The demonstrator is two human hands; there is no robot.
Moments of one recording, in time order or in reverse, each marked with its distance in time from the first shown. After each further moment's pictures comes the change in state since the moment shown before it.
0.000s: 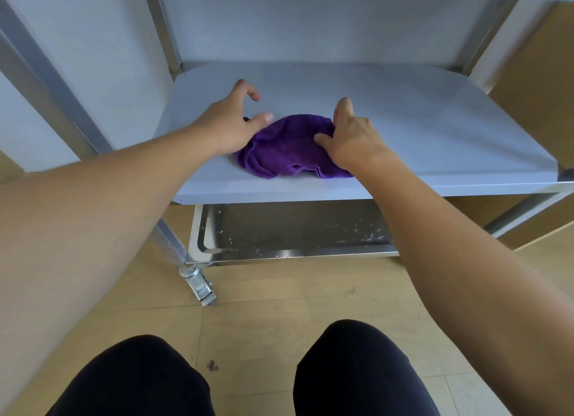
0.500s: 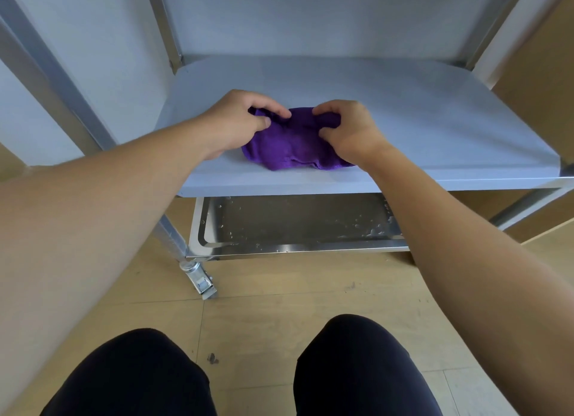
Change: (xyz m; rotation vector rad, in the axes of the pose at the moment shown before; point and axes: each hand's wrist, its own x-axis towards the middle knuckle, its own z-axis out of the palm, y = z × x) left_hand 0.001 0.001 0.008 -0.333 -0.094 0.064; right_hand 0.001 0.006 0.001 0.348 -0.021 -0.152
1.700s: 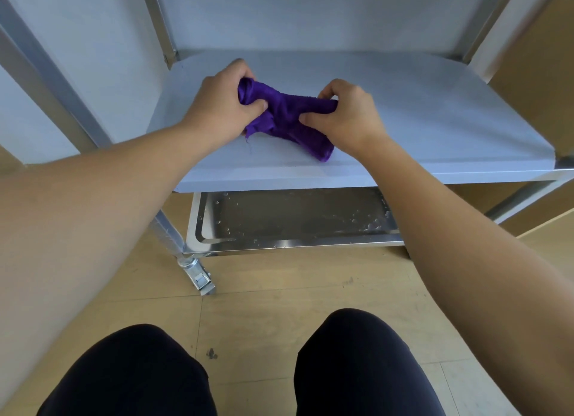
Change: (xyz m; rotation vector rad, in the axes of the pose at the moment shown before) left_hand -0.002 -0.003 -0.002 0.239 0.323 0.182; right_hand -0.003 -0.007 -0.006 0.063 0.128 -0.033
